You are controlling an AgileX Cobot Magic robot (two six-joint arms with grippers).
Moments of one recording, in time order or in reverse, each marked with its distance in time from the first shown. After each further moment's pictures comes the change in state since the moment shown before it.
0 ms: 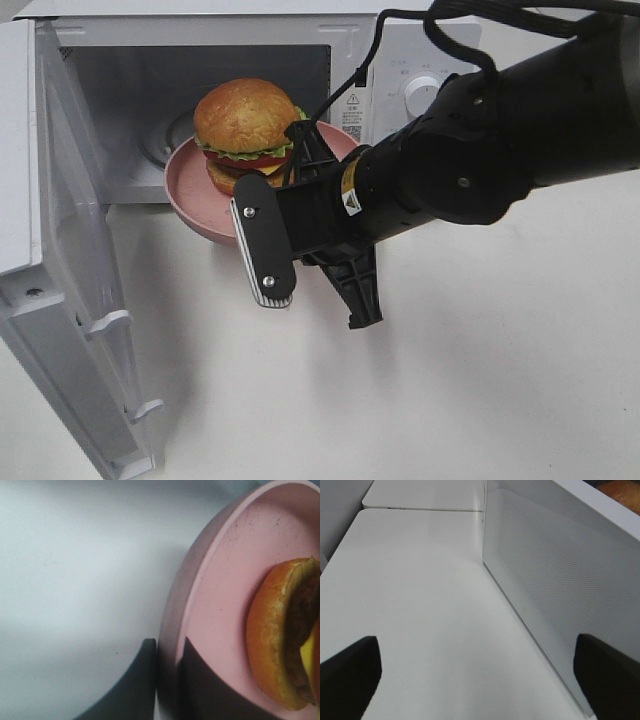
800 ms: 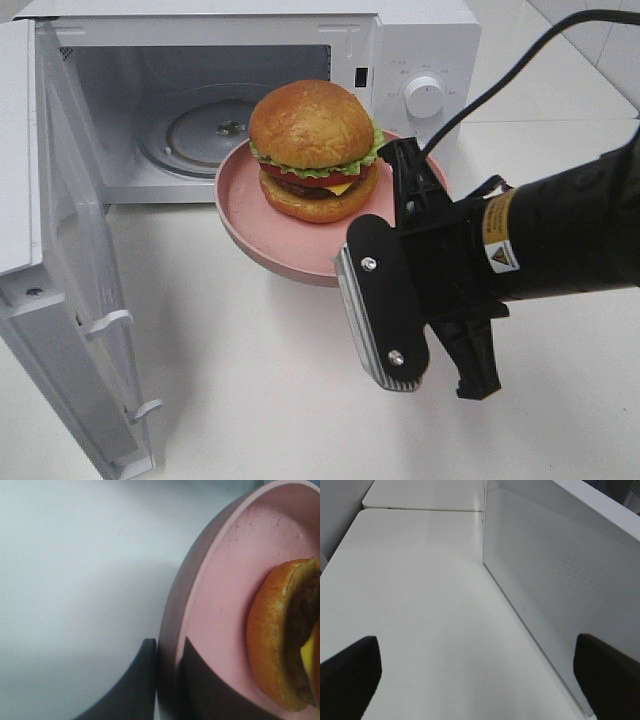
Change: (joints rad) left arm 0.000 0.000 0.000 0.000 0.000 0.000; right arm 0.009 -0.380 0.341 0.004 -0.005 0.015
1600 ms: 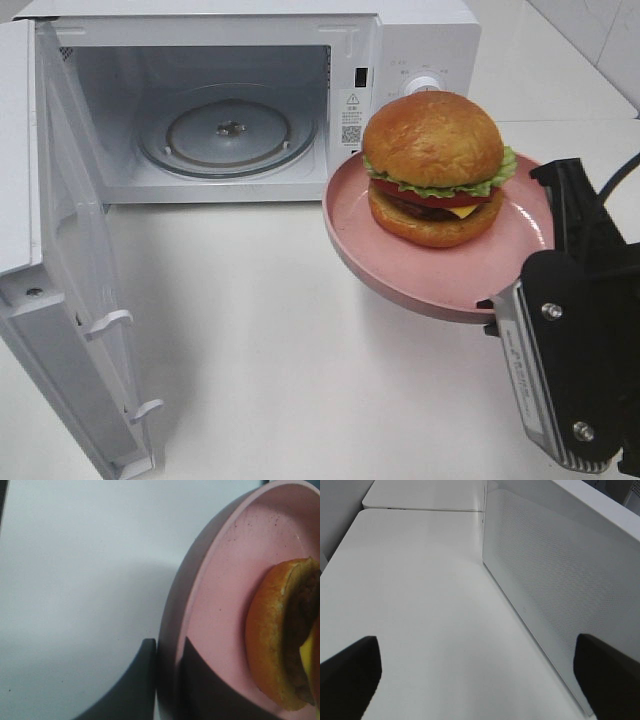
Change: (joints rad) left arm 0.000 0.000 0.000 0.000 0.000 0.000; right arm 0.000 -0.390 0.162 -0.058 0.287 0.137
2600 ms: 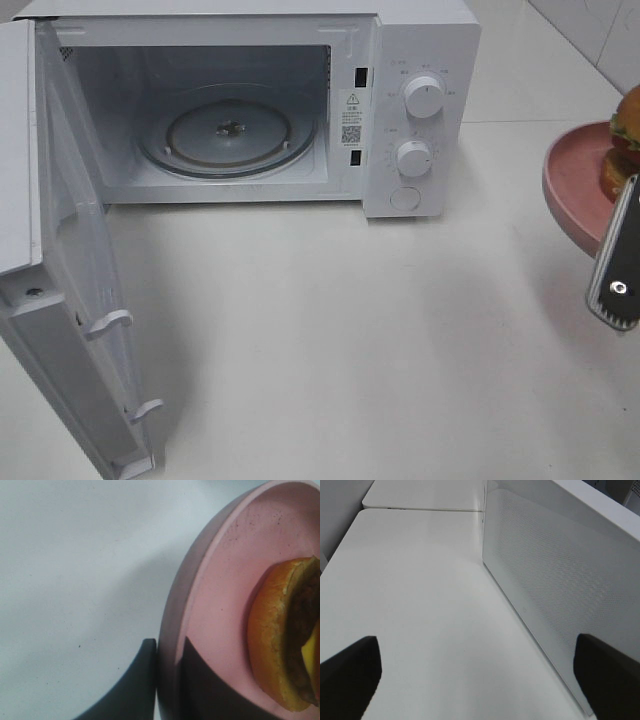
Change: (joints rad) left arm 0.000 0.000 0.000 0.000 0.000 0.000; right arm 0.000 -0.067 0.000 -0.424 0.432 0.868
